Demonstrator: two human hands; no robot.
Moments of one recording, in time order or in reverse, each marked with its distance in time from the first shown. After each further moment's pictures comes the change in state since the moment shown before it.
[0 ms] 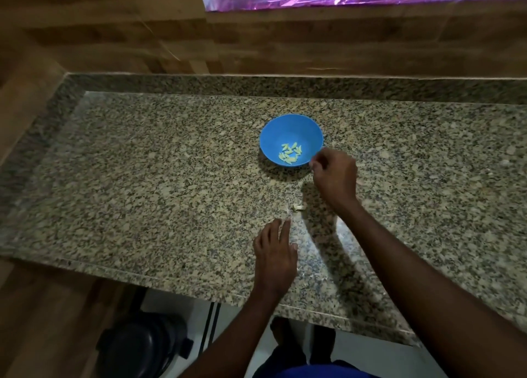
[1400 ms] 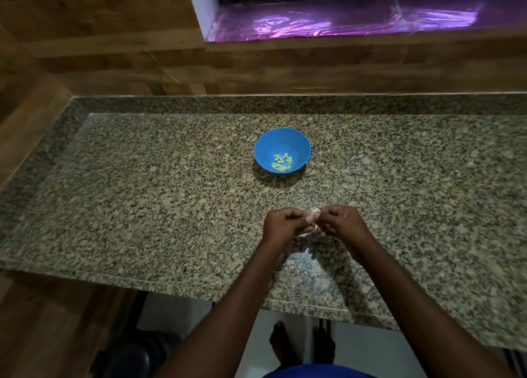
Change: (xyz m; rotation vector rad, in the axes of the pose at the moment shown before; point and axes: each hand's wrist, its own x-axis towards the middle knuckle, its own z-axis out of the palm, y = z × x) left_hand 0.050 0.054 -0.079 -1.400 -0.309 -0.411; right_hand -0.093 0.037 -0.053 0.715 -0.407 0.483
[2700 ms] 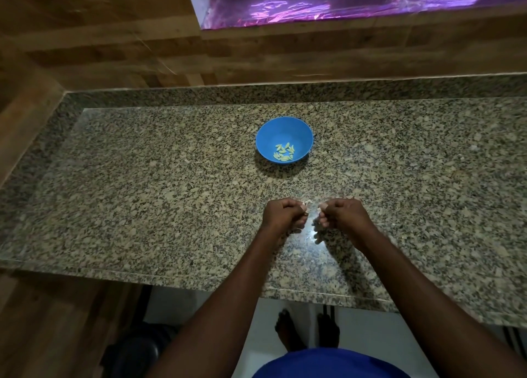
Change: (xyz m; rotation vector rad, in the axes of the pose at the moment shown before) left_hand 0.022 -0.008 -0.021 0.138 0.055 -0.136; right_hand 0.012 0.019 0.007 0.091 0.113 0.115
